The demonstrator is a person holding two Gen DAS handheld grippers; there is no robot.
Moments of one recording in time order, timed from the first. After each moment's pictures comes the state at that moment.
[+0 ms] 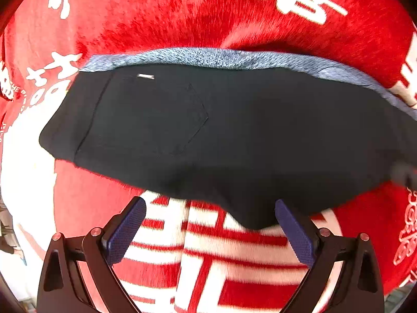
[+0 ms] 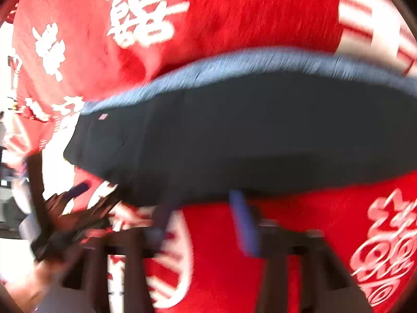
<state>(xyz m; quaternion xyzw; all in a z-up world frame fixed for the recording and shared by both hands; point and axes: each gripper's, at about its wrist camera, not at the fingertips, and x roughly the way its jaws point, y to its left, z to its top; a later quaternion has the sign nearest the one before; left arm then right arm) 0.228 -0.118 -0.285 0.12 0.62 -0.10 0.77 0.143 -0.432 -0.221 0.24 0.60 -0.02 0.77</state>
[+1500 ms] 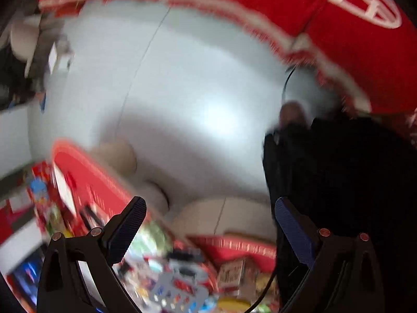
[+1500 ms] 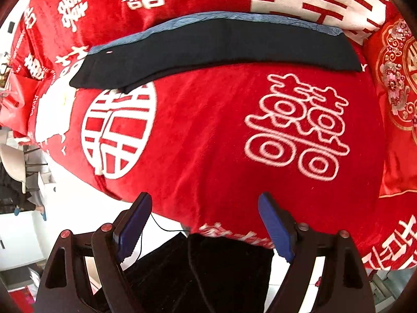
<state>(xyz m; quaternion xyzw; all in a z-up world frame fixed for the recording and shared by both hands) -0.265 0.146 -0.198 0.03 0.82 0.14 0.56 -0.066 -0.437 -0.116 0.19 0.67 -0.02 0.72</state>
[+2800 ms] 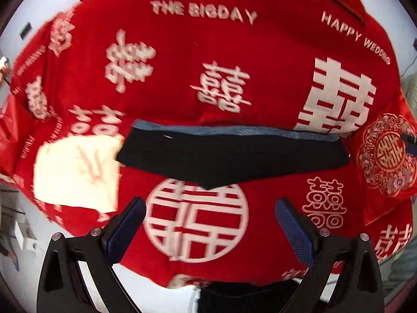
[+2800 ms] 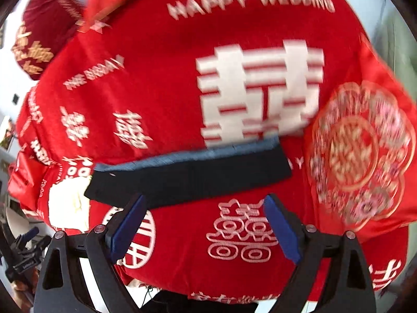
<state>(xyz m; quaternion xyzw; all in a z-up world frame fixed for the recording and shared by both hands) 0.074 -0.133 0.007 0.09 0.53 -0.15 0.83 -0.022 -0.601 0.056 0.23 0.51 -0.13 0.82</state>
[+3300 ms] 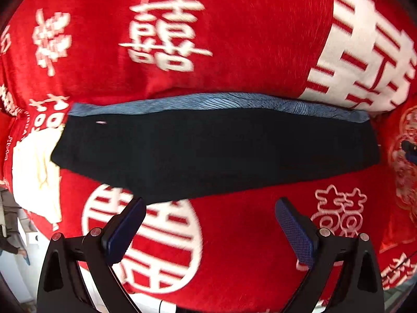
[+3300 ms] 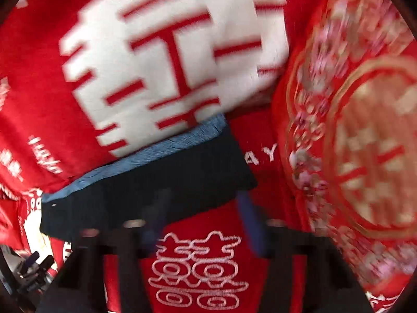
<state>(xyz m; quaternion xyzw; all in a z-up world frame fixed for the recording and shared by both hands) 0.152 -0.301 -0.155 0.14 0.62 -0.12 0.76 0.038 -0.755 -0.143 0.32 0.56 -0.21 0.74</state>
